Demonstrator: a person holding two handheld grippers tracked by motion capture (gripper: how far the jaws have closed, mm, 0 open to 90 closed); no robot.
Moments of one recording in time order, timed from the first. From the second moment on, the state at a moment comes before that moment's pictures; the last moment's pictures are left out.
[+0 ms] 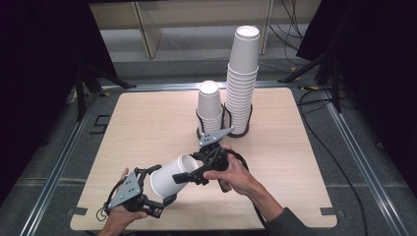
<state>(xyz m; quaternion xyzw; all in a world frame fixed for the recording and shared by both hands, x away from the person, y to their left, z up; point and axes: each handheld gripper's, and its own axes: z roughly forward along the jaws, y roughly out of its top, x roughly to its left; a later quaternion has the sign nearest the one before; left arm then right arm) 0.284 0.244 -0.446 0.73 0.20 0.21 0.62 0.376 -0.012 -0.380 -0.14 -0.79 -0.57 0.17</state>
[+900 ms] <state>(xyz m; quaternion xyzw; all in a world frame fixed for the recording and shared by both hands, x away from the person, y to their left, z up) 0.283 0.232 -0.454 0.82 0.17 0.18 0.51 0.350 -0.009 -0.369 -0.04 -0.92 -0.39 0.01</state>
